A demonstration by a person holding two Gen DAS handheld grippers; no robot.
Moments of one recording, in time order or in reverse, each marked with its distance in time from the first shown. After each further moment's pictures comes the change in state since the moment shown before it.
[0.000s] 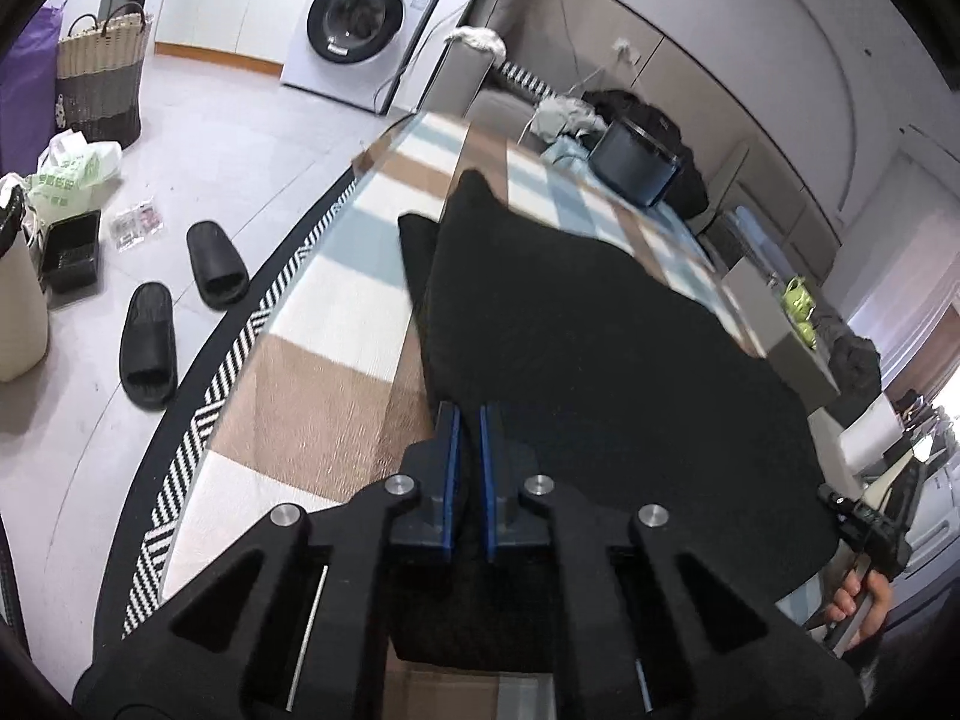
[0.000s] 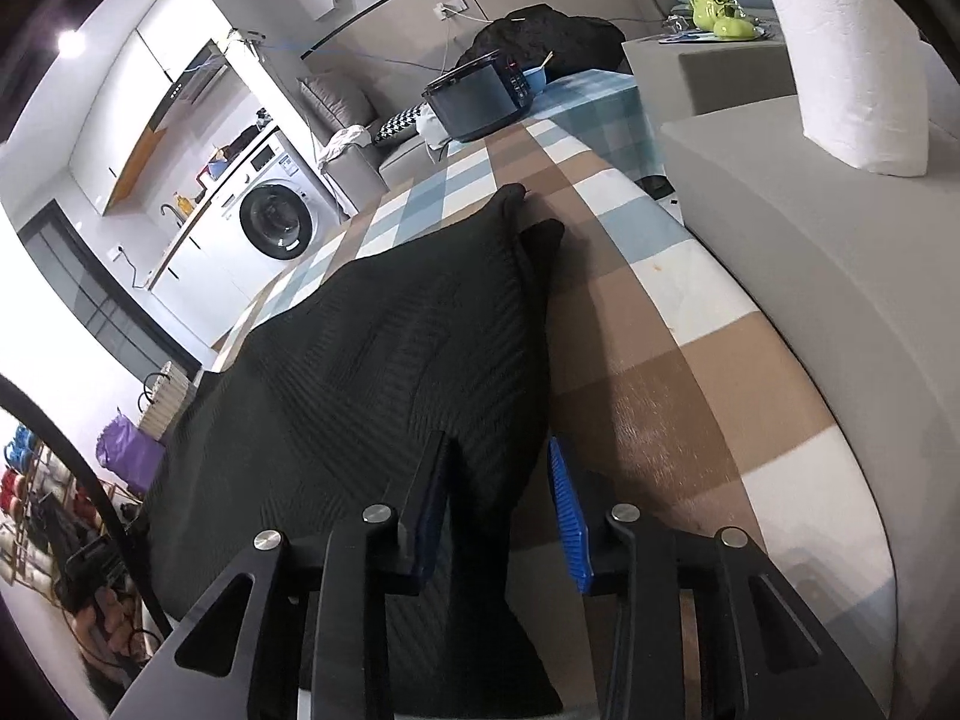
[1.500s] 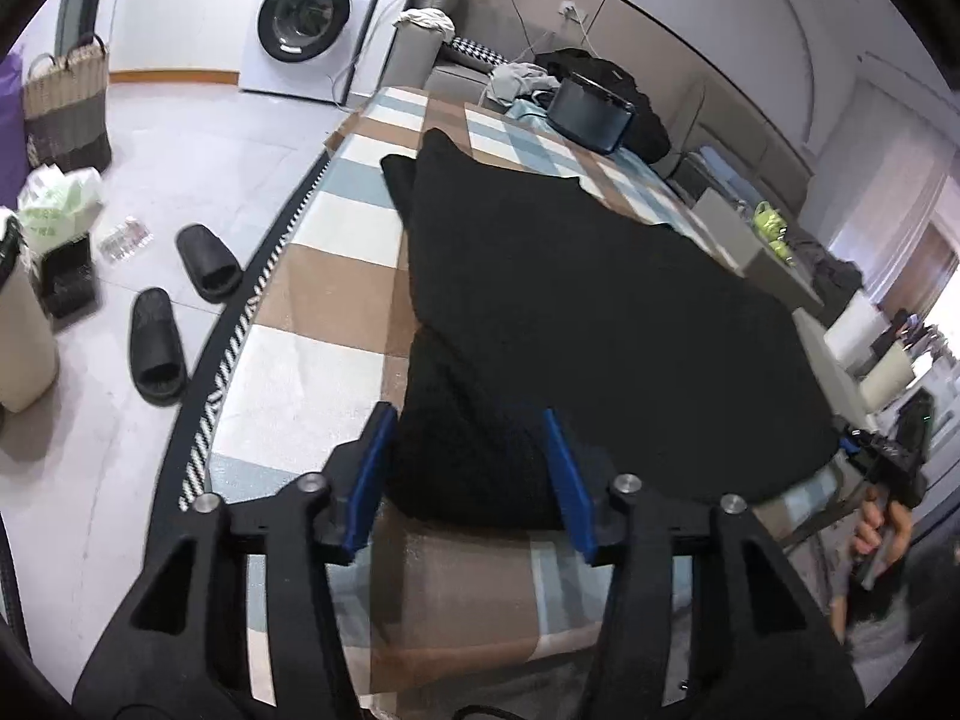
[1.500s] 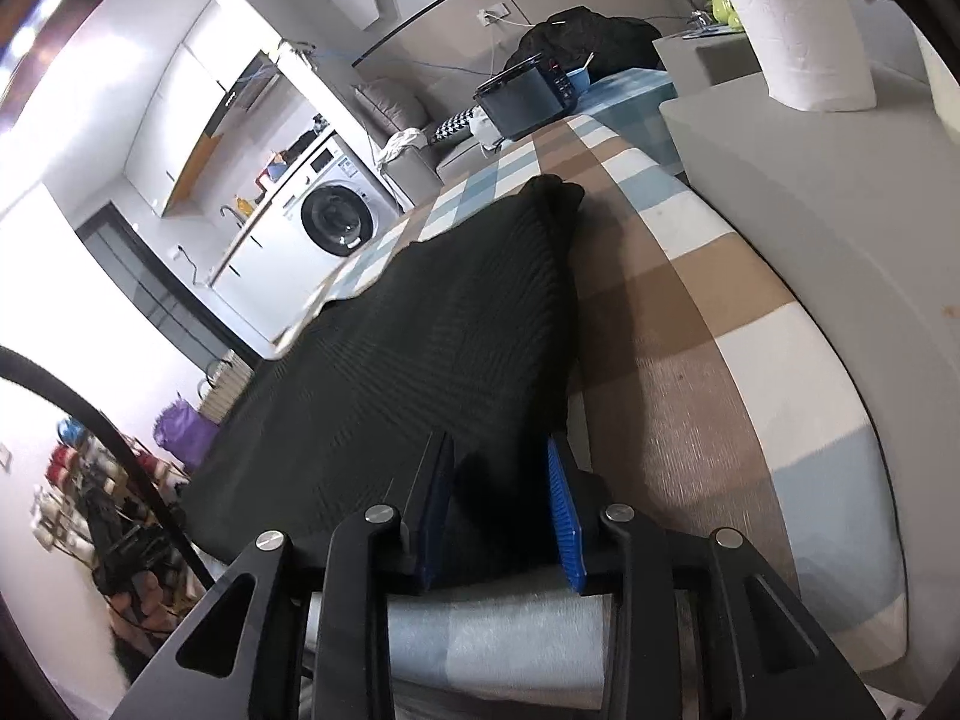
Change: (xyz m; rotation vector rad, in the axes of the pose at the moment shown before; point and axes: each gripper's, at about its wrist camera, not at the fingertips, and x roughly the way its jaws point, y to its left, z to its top) left arm -0.053 0.004 -0.065 0.154 0.062 -0.014; right arm -0.048 -0.015 -0.058 -0.023 -0.022 0.139
